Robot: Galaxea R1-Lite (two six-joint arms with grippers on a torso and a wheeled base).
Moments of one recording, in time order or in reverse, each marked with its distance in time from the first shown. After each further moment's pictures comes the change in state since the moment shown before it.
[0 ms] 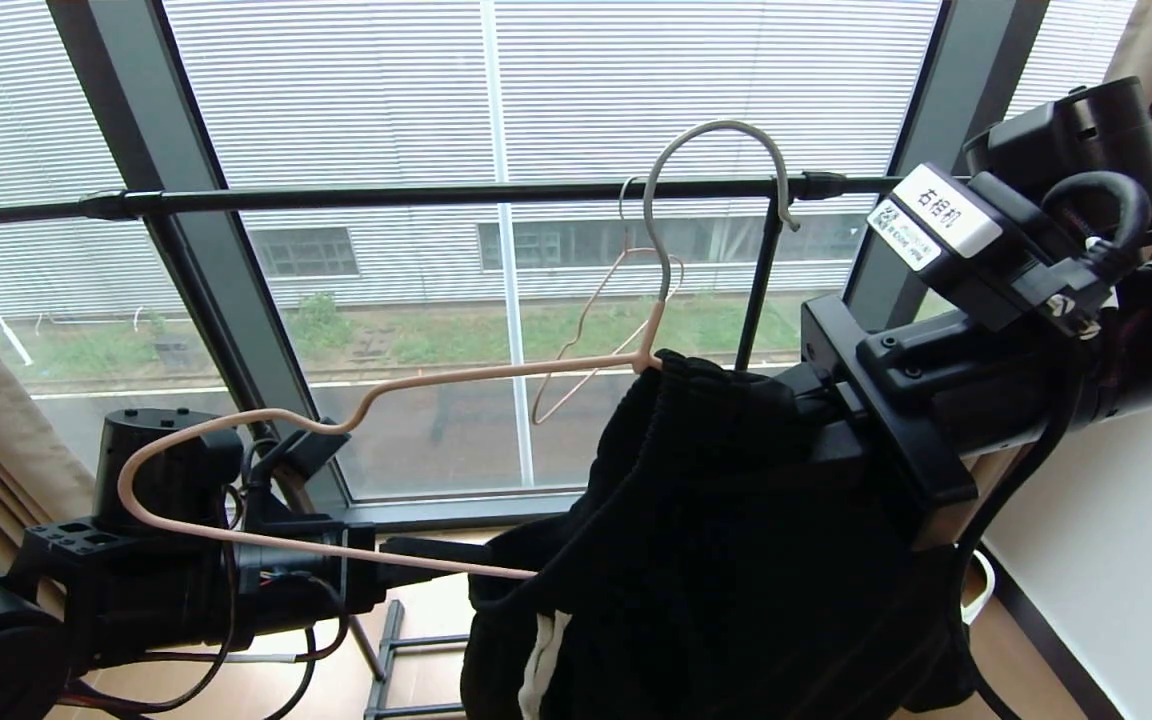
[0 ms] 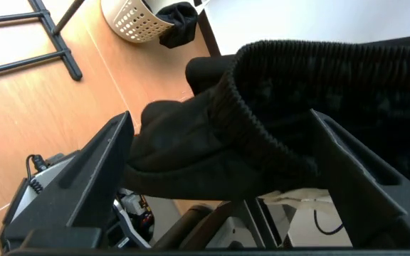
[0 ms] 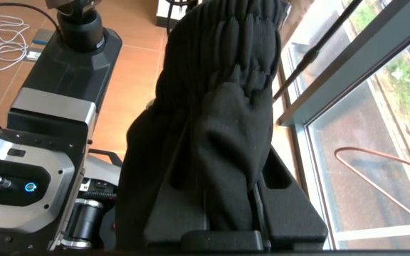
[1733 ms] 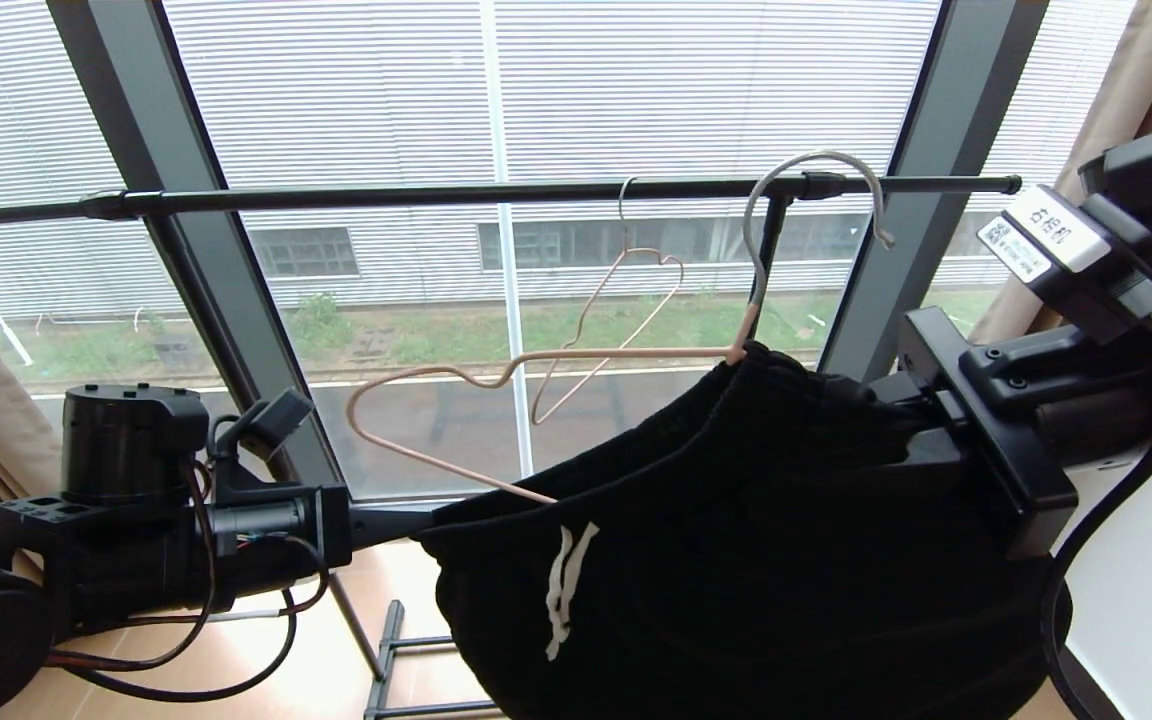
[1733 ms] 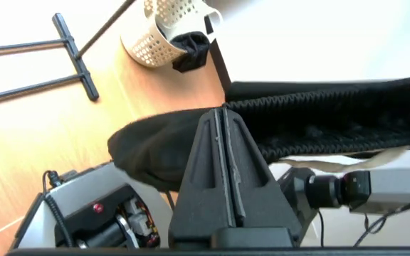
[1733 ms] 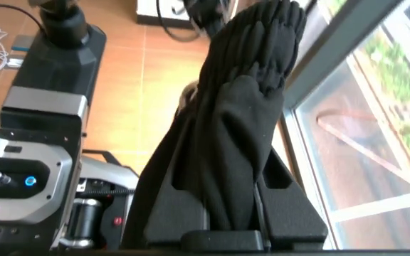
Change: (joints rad) left arm 0.096 -0.003 -0.041 0.000 0.019 0.001; right arm -0.147 -0.110 0.133 0.001 -0.012 0.009
